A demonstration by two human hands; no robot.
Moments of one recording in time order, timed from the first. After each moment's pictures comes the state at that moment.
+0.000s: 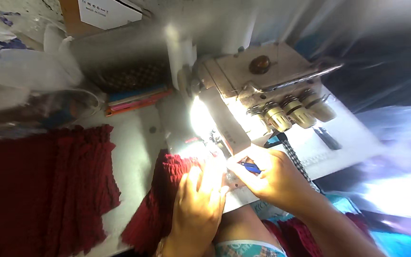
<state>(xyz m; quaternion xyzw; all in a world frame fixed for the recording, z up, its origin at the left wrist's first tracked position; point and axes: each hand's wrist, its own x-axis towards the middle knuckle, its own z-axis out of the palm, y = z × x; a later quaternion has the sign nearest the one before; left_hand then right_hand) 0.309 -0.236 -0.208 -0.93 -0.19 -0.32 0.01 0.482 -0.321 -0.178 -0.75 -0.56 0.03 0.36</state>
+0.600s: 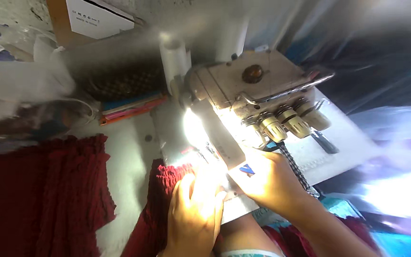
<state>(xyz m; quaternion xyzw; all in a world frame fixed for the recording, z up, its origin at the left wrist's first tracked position) 0.315 -0.230 -0.200 -0.93 -0.22 -0.30 -0.02 0.483 -0.308 -0.178 -0.76 -0.54 -0.06 0.35</state>
